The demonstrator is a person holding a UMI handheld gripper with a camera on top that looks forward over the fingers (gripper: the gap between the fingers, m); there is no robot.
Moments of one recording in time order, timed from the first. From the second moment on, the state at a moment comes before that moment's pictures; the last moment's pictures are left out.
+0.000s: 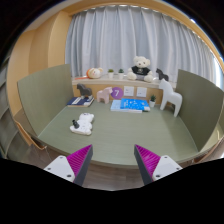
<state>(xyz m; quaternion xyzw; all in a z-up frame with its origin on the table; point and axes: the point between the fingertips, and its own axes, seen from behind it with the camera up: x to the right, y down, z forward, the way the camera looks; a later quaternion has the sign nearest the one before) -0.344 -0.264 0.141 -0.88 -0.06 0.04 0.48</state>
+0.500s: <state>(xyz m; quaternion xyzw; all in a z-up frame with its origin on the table) -0.578 -0.143 0.000 -0.89 -0.06 0.07 0.45</state>
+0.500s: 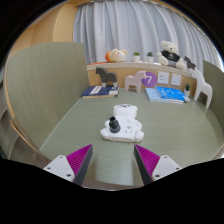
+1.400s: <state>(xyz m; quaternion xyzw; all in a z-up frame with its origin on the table) -0.566 -0.025 0.120 -0.84 -0.02 -0.02 0.55</state>
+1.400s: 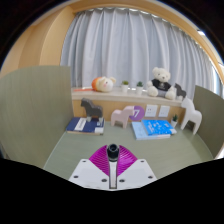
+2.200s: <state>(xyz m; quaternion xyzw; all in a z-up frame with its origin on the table) -0.351 -0.008 -0.026 -0.90 0.00 -0.02 0.43</state>
